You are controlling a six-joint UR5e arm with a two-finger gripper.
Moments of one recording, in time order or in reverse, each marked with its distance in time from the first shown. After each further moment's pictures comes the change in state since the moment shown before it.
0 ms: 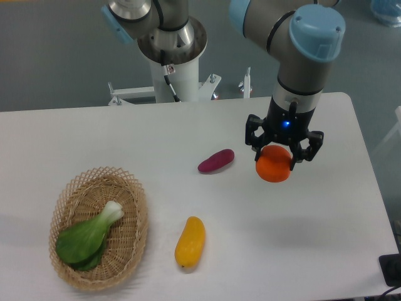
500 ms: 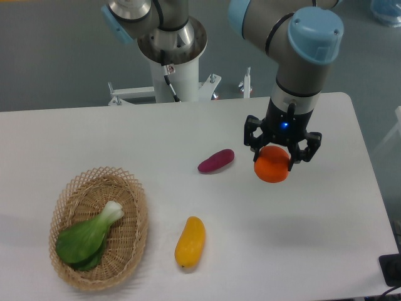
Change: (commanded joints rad) arm -0.011 -0.012 -0.017 0.011 0.003 -0.012
